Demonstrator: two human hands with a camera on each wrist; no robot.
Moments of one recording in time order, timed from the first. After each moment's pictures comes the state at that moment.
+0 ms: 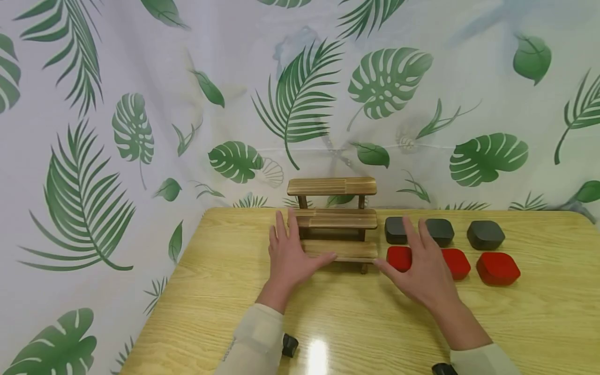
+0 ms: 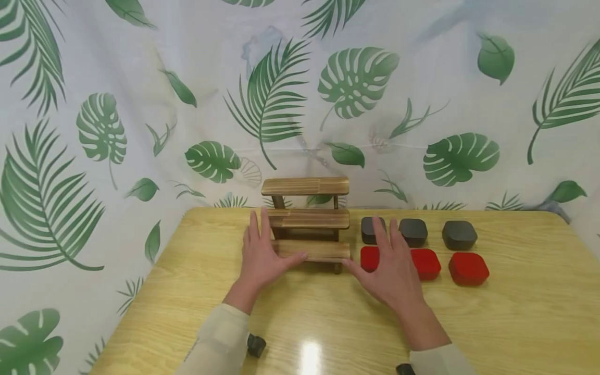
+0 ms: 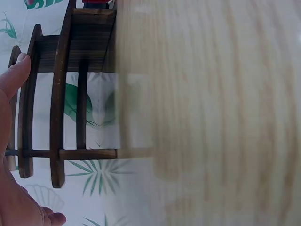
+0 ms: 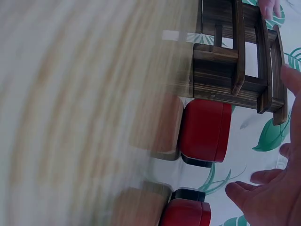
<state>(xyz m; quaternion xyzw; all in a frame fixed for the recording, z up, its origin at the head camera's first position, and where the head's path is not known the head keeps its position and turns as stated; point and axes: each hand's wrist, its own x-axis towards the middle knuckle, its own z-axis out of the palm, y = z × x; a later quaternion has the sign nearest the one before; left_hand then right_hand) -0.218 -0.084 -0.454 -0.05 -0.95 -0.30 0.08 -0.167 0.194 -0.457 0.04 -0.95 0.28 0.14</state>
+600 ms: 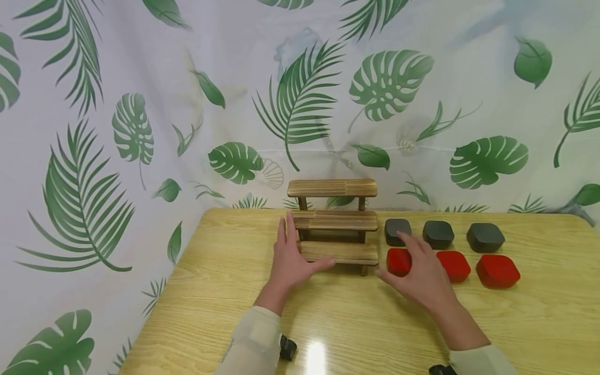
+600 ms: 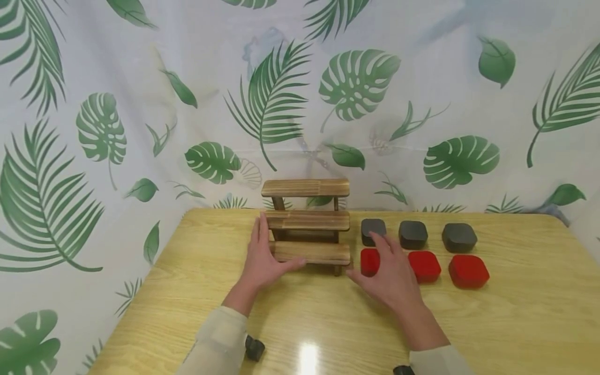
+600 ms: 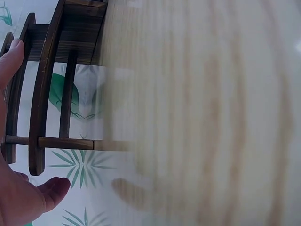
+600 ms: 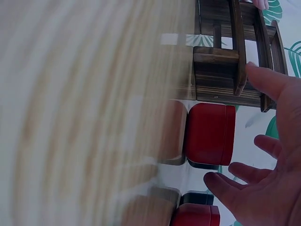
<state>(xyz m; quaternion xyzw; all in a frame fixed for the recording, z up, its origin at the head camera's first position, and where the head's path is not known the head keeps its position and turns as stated) -0.221 -0.093 -0.469 -0.07 -0.91 -0.40 0.03 -0.170 0.196 -0.462 0.02 -0.95 0.31 0.06</state>
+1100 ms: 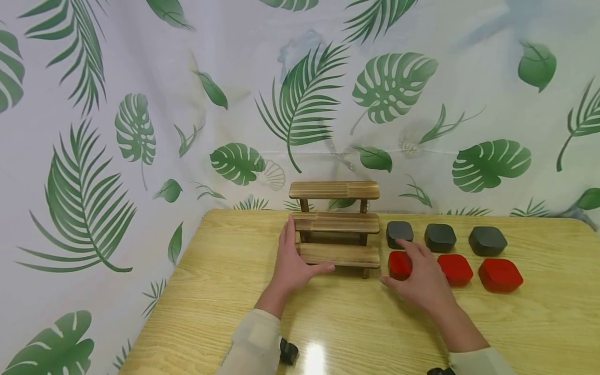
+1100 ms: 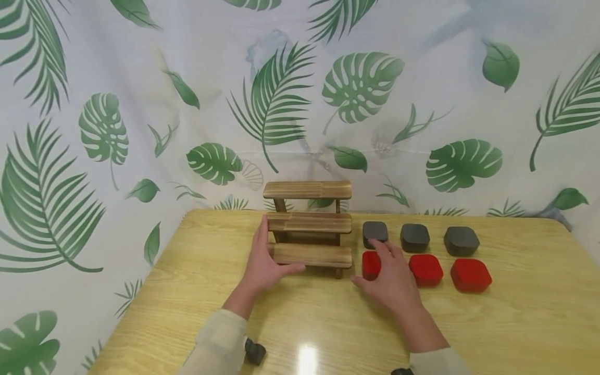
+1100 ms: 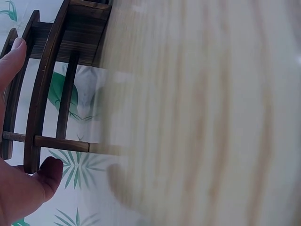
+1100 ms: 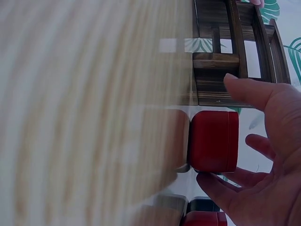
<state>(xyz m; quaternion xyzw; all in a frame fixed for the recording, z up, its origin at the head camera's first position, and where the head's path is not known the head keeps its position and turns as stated) -0.223 -0.096 -0.475 -0.08 -0.87 -0.48 0.03 -0.172 0.193 -0.467 0.02 -0.95 0.32 0.04</state>
